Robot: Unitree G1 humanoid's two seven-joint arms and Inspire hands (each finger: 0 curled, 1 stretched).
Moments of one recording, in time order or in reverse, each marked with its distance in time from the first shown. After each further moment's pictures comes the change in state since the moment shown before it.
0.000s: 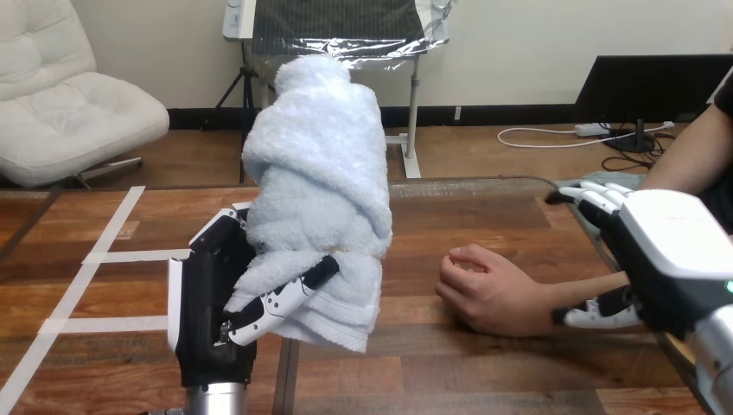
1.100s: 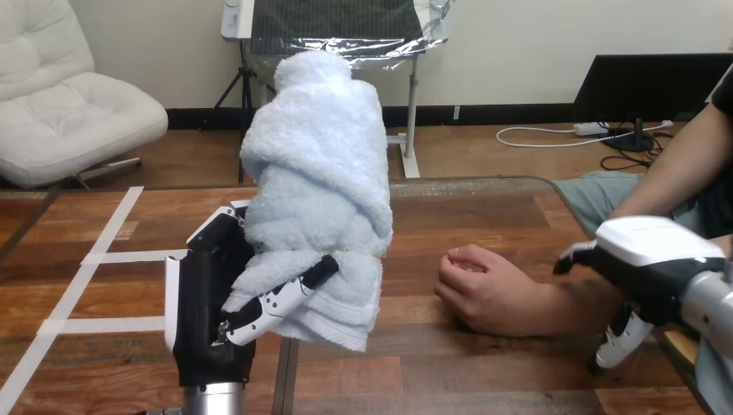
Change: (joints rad) left arm 0.010 0.000 -0.001 -0.028 -0.013 -0.007 -0.011; right arm -0.239 -0.165 0.171 0.194 -0.029 0.076 0.422
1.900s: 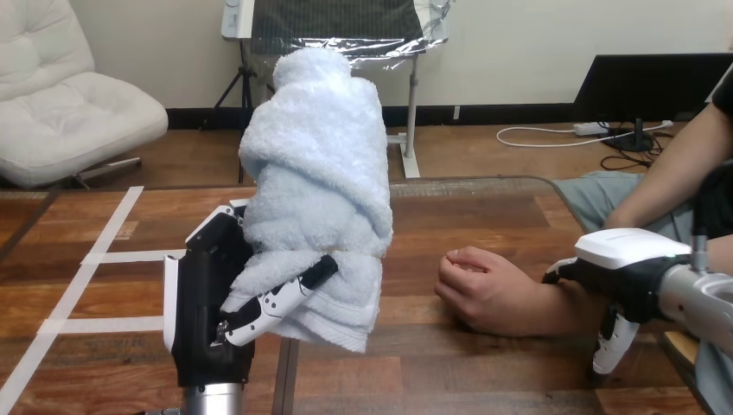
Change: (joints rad) left arm 0.011 0.000 0.000 -0.018 -0.003 0.010 -0.010; right arm -0.149 -0.005 0.125 0.213 -0.012 -0.074 0.020
